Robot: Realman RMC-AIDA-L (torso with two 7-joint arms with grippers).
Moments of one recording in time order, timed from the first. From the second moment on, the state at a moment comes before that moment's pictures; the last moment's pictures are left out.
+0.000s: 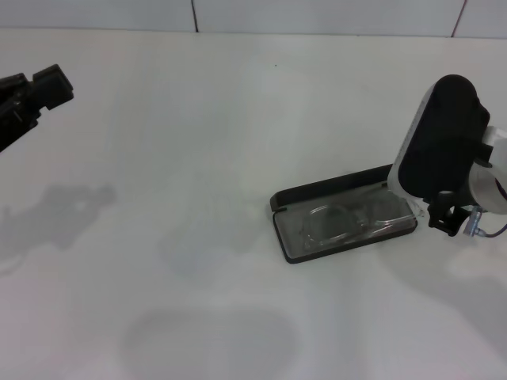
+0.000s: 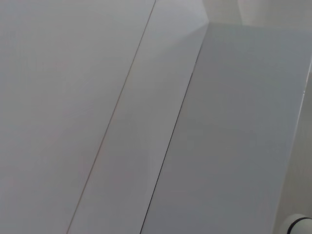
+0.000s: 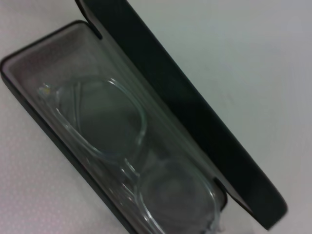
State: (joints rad) left arm -0.27 -1.96 0.77 0.75 1.35 1.95 -1.56; right arm 0.39 2.02 -1.92 -1.62 -2.93 -1.28 2.62
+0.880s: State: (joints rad) left arm -0.27 -1.97 0.77 0.75 1.35 1.95 -1.56; right arm 0.40 2.02 -1.87 -1.57 -2.77 -1.25 2.55
